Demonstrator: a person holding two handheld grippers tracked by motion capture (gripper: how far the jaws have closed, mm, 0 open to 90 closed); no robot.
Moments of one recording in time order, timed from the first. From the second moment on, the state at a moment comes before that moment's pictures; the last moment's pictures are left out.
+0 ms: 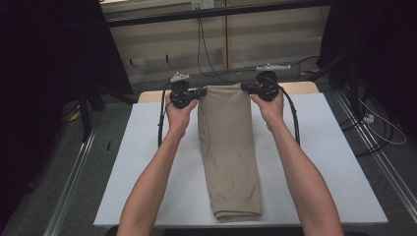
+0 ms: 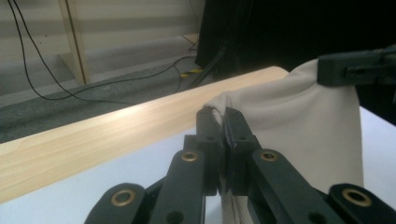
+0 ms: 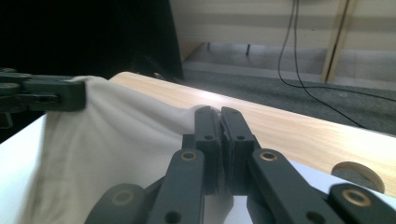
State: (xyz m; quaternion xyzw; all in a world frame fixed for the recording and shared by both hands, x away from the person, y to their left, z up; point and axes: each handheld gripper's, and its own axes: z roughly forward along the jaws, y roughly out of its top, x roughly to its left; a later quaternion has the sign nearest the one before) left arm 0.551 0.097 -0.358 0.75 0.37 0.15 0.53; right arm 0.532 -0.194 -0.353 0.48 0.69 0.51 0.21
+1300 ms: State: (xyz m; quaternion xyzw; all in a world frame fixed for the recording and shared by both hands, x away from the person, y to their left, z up) left arm 0.346 0.132 -0.392 0.81 0.23 0.07 0.54; right arm 0.311 -0.208 -0.391 0.39 0.73 0.53 0.14
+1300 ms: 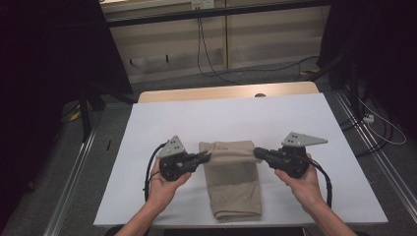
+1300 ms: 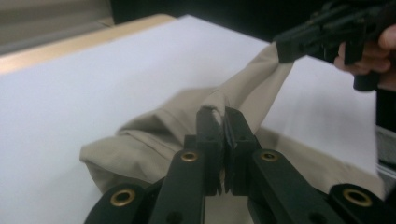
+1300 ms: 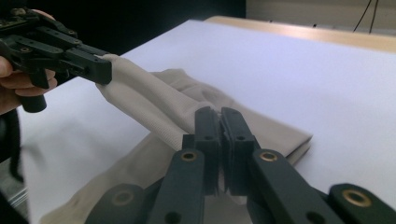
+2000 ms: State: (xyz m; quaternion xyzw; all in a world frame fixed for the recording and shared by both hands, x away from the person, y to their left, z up) left arm 0.276 0.133 -0.436 0.86 0.19 0.01 0.47; right arm 0.227 -0.194 -0.441 0.39 0.78 0.48 0.10
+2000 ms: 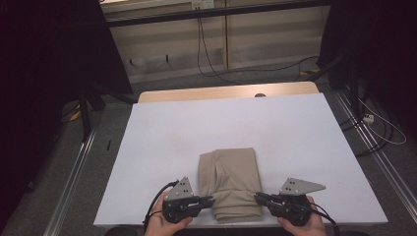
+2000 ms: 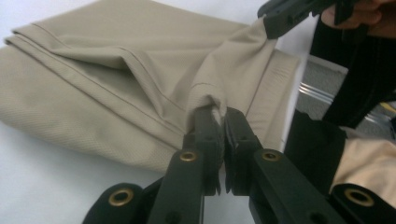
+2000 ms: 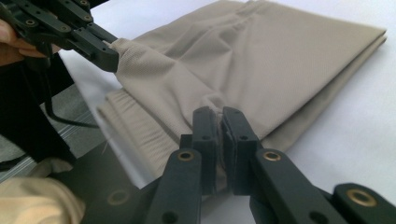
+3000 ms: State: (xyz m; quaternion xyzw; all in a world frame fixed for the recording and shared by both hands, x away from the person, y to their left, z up) left arm 0.334 0.158 -0.428 0.82 0.29 0.09 0.48; right arm 0.276 -0.229 -0.429 0.43 0.74 0.48 0.17
